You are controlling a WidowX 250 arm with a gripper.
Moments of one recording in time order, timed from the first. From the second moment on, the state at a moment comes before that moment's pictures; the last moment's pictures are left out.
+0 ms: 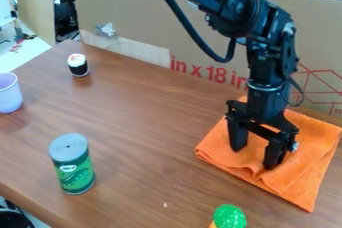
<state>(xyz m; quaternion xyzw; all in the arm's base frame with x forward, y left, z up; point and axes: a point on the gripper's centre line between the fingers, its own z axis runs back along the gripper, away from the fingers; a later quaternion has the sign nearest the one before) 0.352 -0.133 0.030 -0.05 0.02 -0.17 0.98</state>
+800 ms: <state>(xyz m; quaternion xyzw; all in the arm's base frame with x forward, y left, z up) 0.349 -0.018 0.013 0.01 0.05 -0.04 1.00</state>
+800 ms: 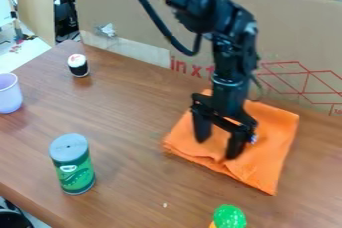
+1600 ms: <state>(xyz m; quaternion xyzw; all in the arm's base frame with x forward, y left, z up) 0.313 0.129 0.014 0.03 0.14 0.02 0.99</state>
